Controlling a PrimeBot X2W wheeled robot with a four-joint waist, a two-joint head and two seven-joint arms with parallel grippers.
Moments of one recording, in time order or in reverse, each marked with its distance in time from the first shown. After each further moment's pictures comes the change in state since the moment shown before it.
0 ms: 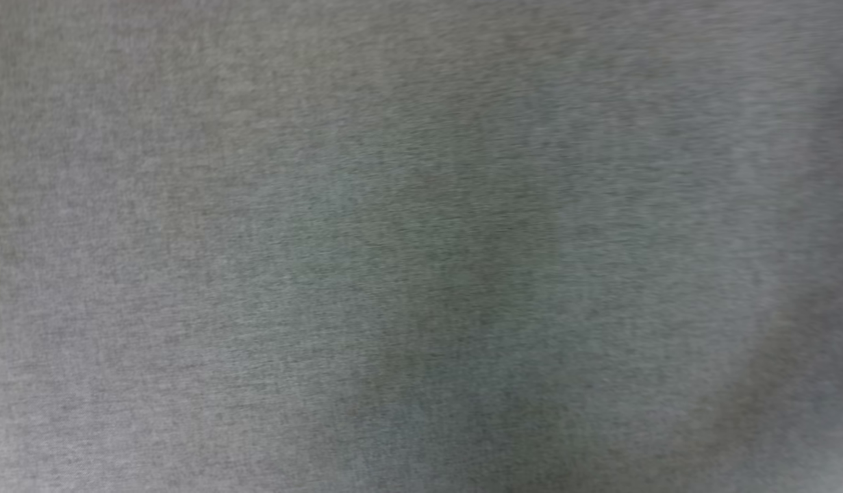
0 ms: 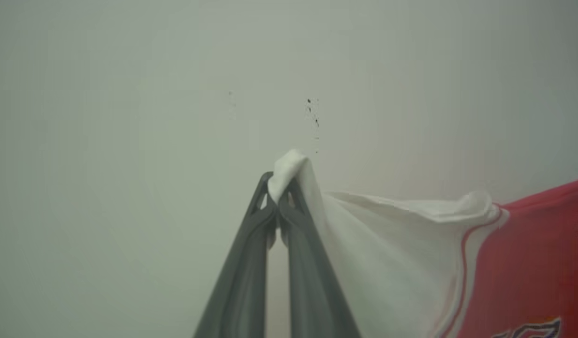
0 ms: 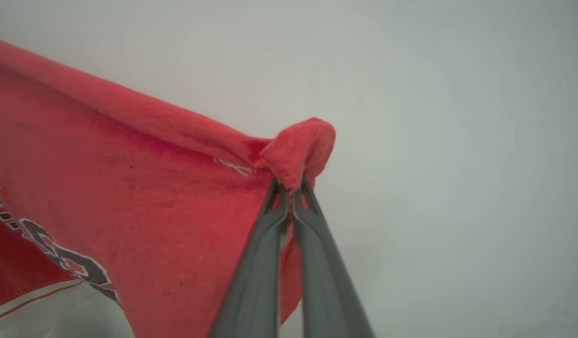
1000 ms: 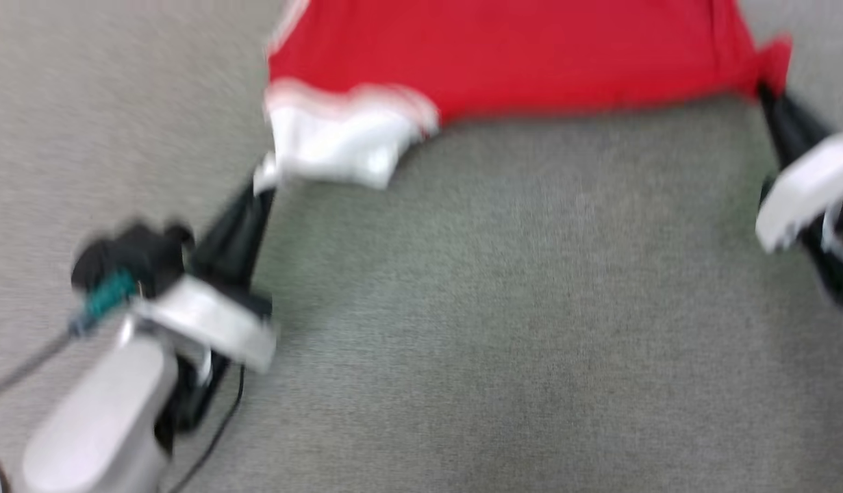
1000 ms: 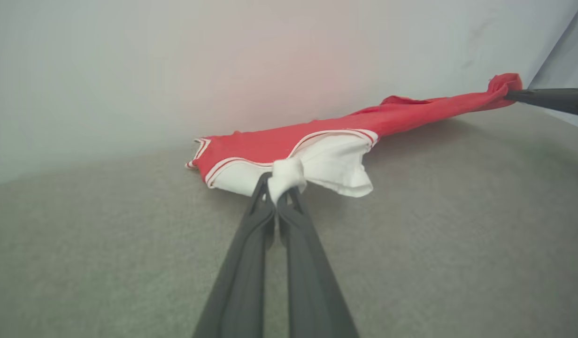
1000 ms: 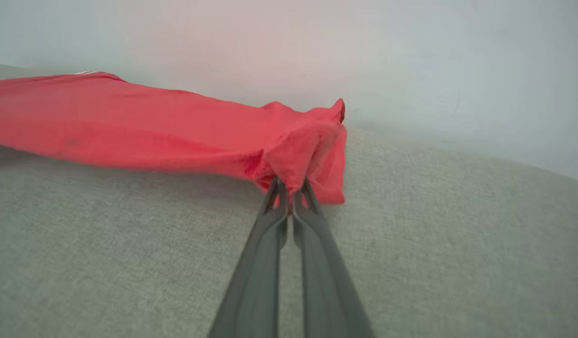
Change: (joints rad) left arm 1.395 -0.096 -0.087 -0.276 -0.164 0.137 -0.129; right arm 0.855 -0.108 0.203 0.132 0.163 0.000 -0.181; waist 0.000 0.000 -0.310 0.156
